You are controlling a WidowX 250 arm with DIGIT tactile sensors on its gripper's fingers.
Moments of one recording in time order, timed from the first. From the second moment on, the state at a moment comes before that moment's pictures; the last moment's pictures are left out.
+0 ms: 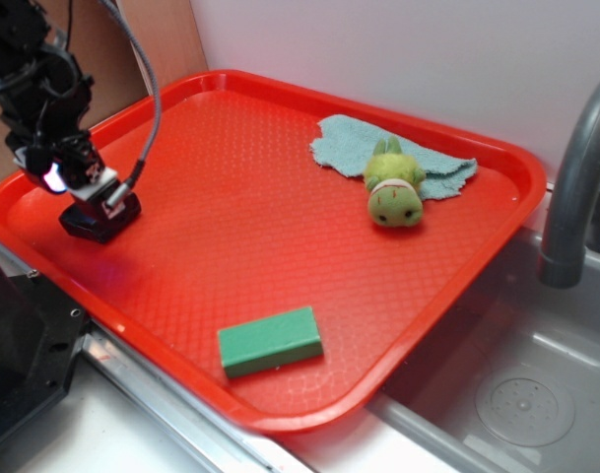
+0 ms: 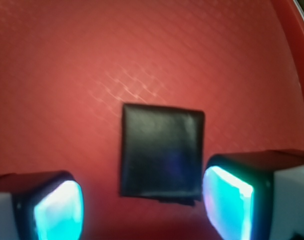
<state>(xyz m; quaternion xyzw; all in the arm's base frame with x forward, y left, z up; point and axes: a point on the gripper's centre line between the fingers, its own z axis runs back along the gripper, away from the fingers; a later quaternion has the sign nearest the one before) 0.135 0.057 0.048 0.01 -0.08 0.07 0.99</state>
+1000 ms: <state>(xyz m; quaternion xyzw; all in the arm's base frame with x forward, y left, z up) 0.138 0.081 0.032 -0.01 -0.10 0.05 0.99</state>
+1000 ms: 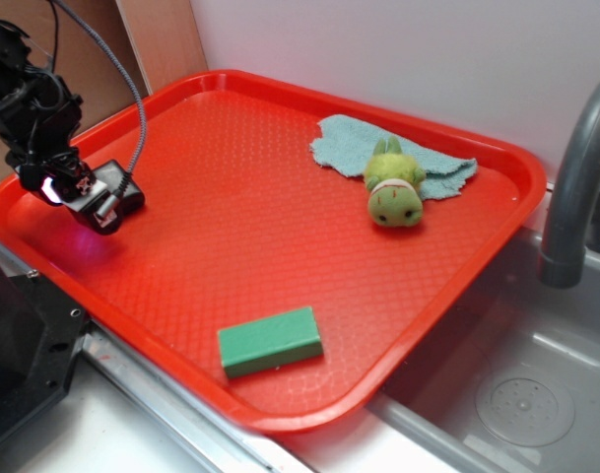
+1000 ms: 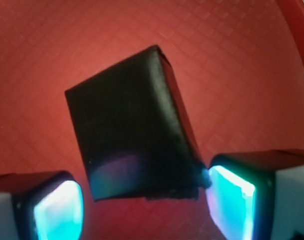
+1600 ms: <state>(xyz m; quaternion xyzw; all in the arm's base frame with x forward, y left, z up) 0.138 0.082 0.031 -0.01 -0.10 0.05 0.99</state>
